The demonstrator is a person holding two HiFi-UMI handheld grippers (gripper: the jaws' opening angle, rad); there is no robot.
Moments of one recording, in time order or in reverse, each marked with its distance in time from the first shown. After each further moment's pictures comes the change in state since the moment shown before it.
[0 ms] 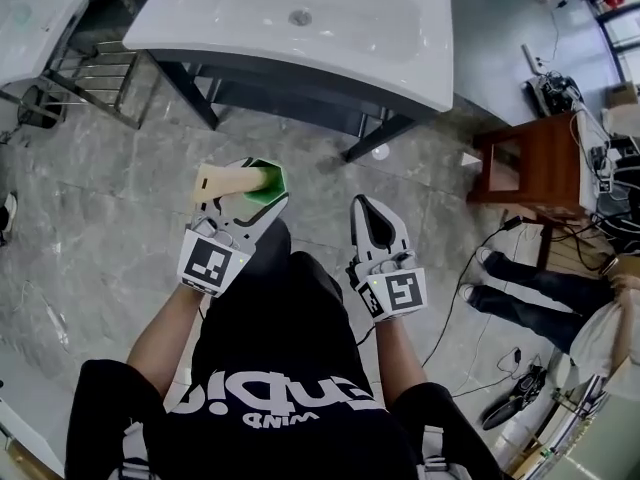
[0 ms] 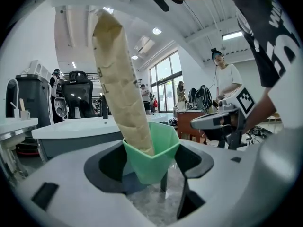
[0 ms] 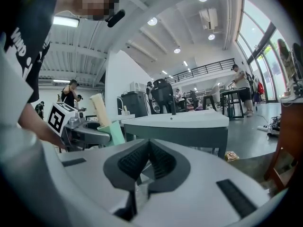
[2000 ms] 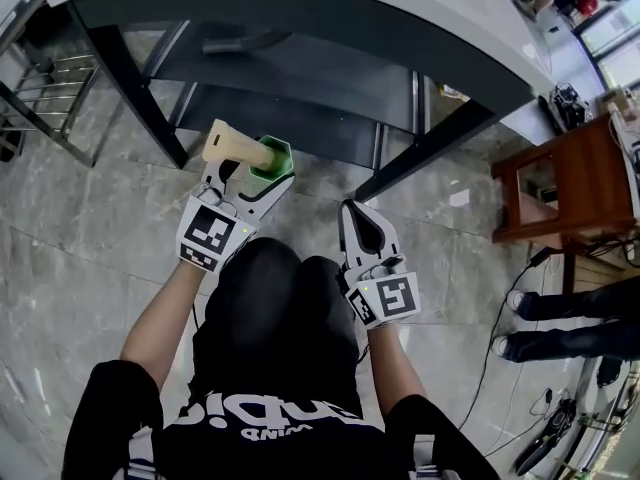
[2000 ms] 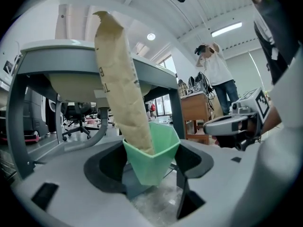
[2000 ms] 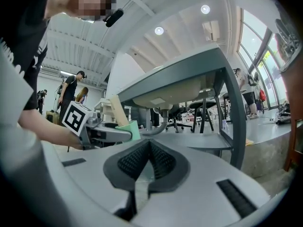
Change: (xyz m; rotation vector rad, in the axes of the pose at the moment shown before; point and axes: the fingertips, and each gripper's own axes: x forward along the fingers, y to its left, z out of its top) left arm 0.162 0.062 -0.262 0.051 -0.108 -0.027; right arm 0.132 -0.056 -0.263 -0.088 -0.141 -0.003
